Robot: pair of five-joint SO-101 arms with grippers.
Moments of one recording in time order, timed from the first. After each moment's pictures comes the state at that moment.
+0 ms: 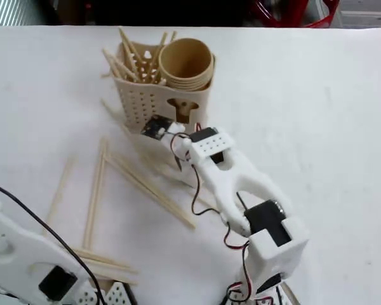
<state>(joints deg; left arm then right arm) -60.0 34.2 -28.5 67.5 -39.1 -29.4 13.4 23.1 57.9 36.9</state>
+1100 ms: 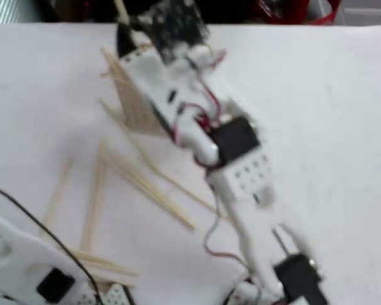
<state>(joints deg) -59.9 34.2 -28.5 67.5 -39.1 -37.8 -10.8 -13.7 37.2 10.3</state>
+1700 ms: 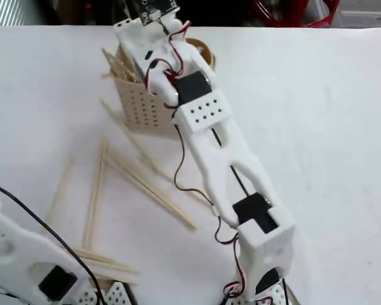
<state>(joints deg) -59.9 34.2 -28.5 67.5 -39.1 -33.2 19.0 -32.3 27.1 8.7</state>
